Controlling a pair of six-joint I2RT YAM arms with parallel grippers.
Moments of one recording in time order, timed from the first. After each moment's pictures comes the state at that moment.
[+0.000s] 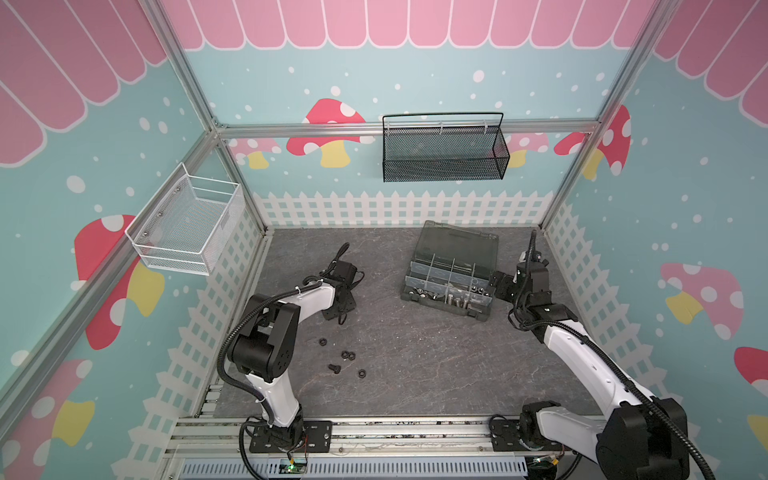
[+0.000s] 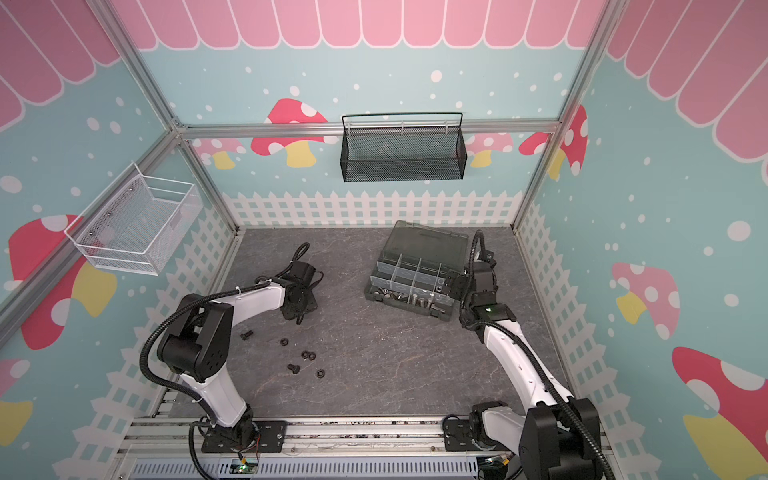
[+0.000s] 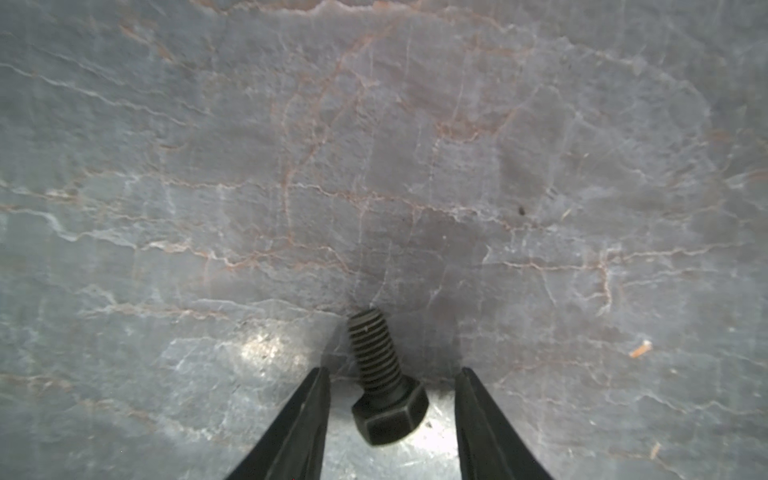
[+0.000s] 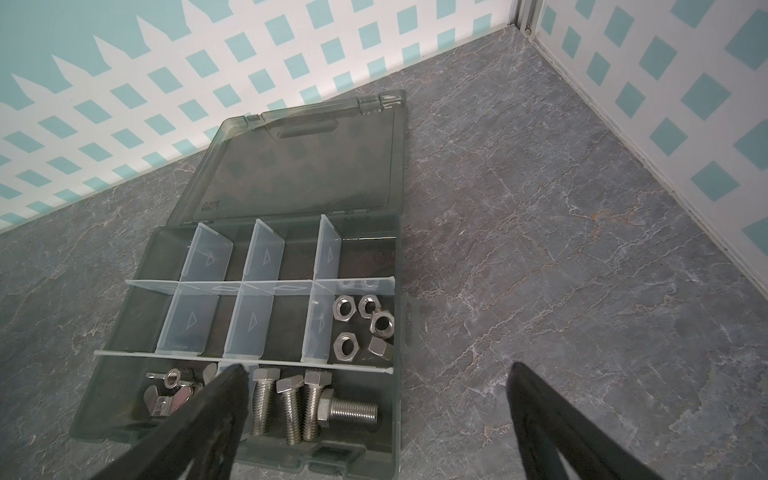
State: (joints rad) left arm -0.30 1.81 1.07 -0.54 -0.22 -0.75; right arm 0.15 1.15 0.79 -0.25 0.20 0.41
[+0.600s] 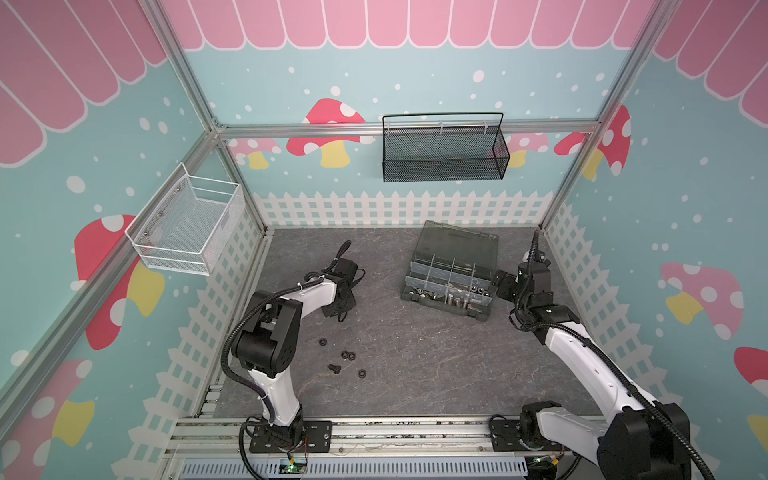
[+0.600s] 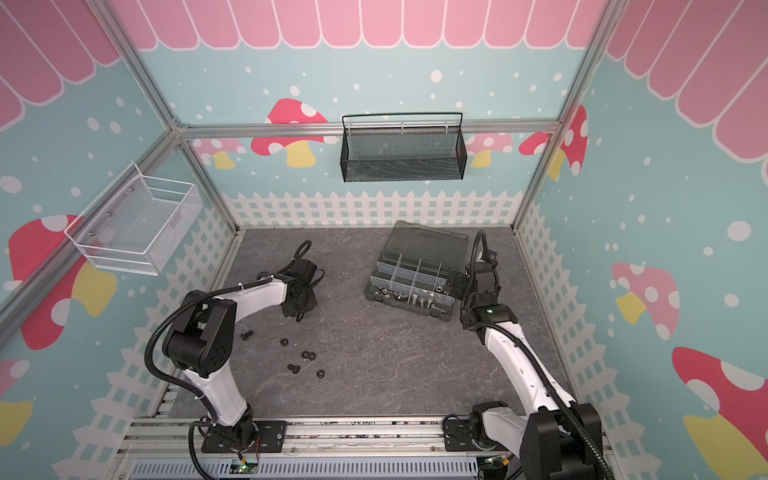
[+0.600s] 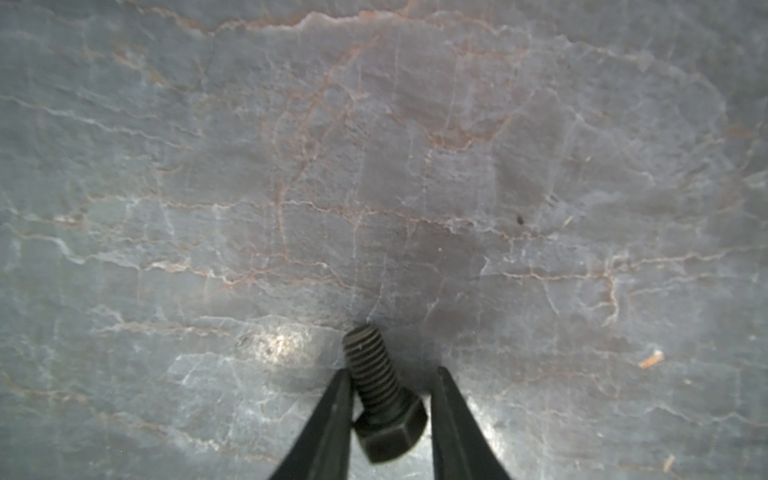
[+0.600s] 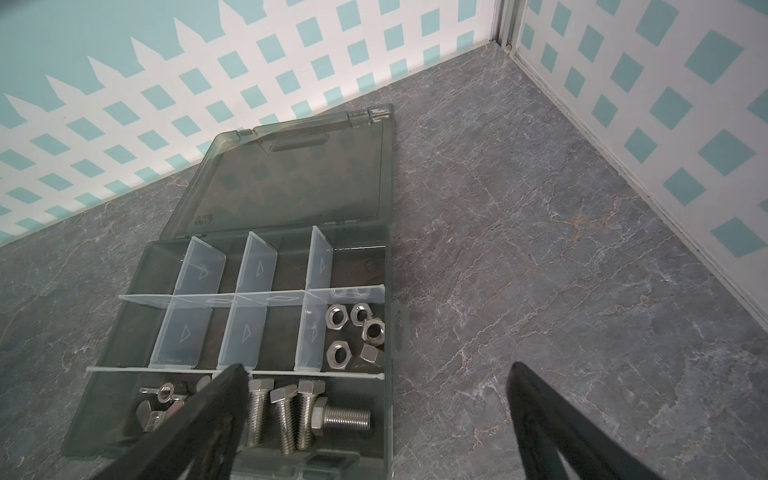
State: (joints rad) left arm -0.29 1.84 1.12 -0.57 -0.22 -0.71; right arm 0.15 1.13 0.79 -0.26 0.24 0.42
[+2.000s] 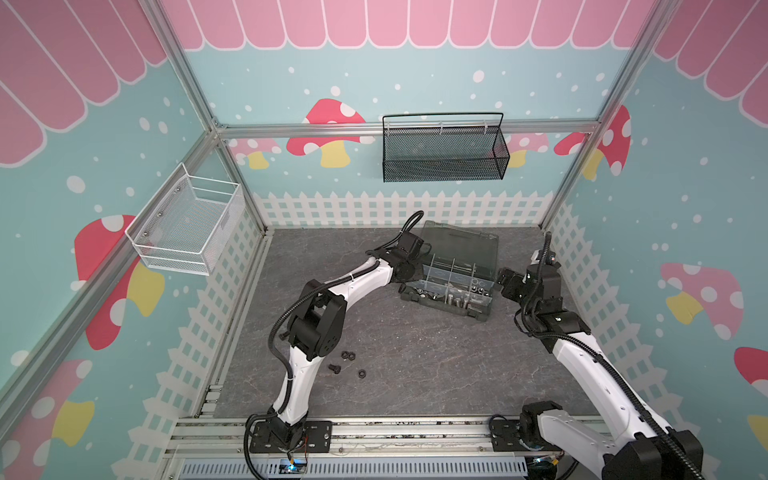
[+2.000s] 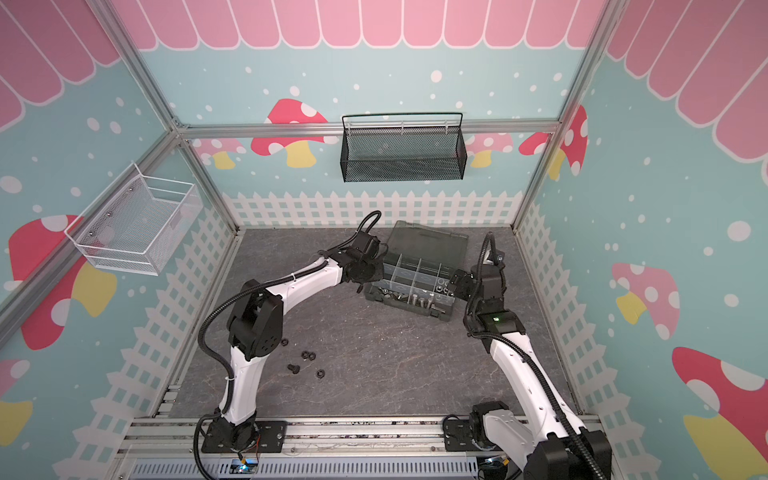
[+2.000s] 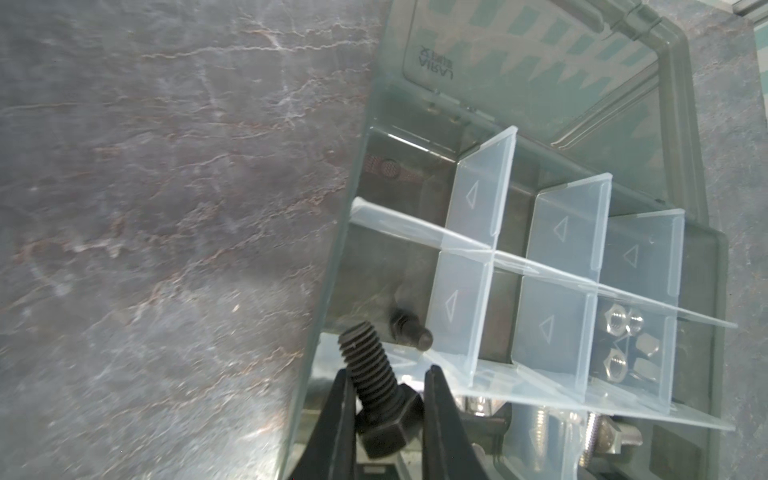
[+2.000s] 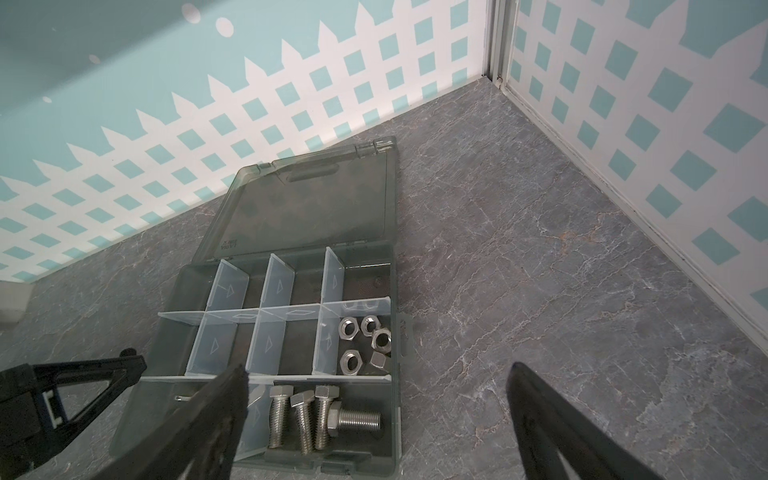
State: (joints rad) left arm -0.62 2.19 1.82 -0.55 -0.03 -0.63; right arm 0.15 1.03 0.79 -0.29 0.25 0.44
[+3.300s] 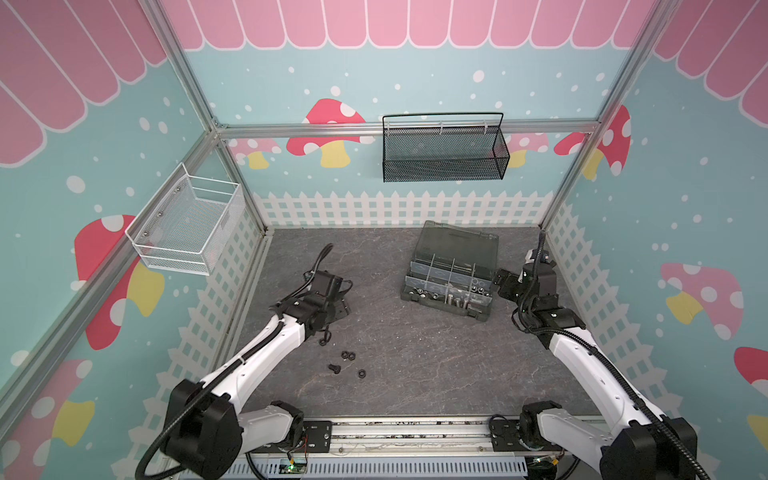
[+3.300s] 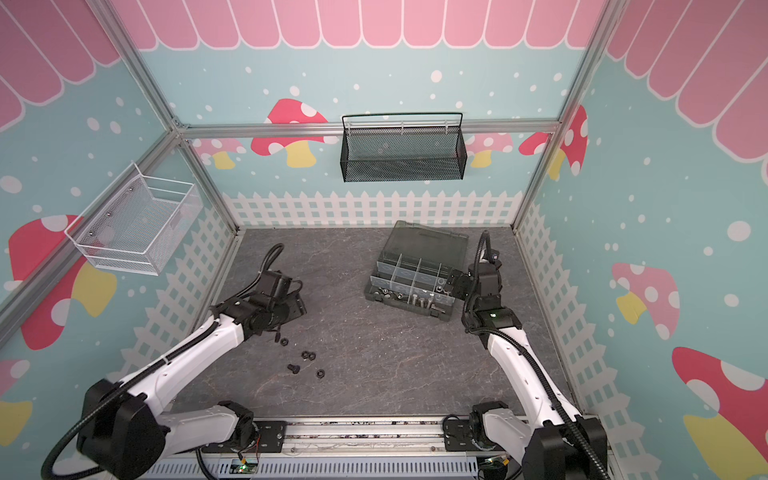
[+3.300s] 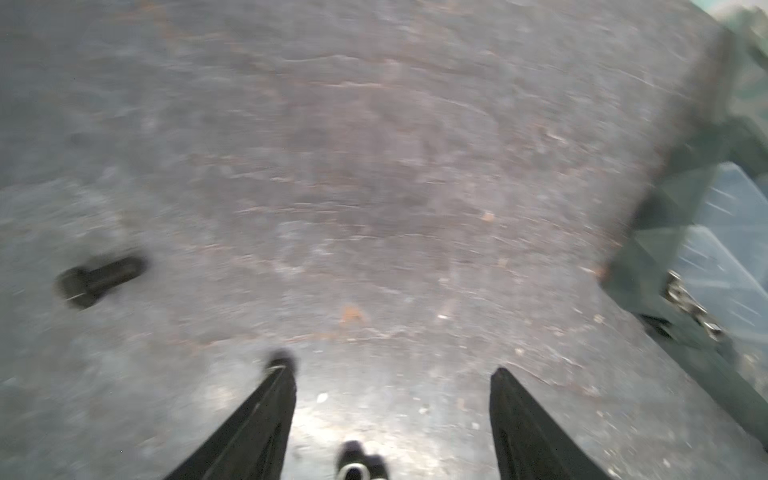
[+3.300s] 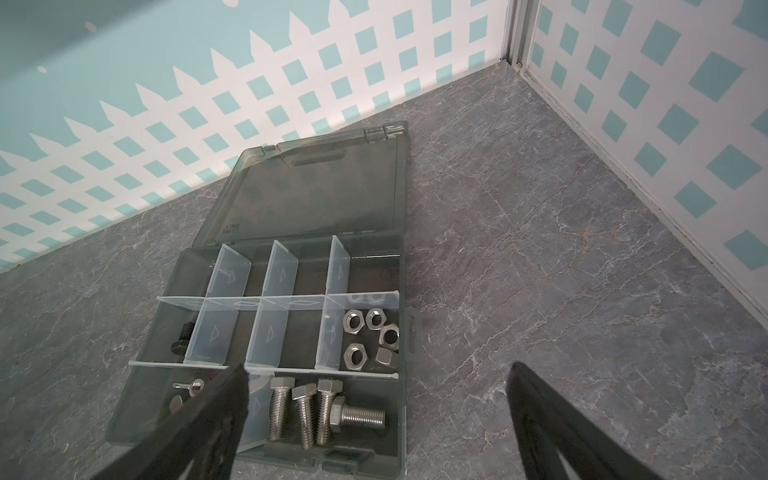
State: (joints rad) left arm -0.30 1.17 0.83 -0.68 -0.23 -0.78; right arm 0.15 1.08 0.79 -0.25 0.21 0.42
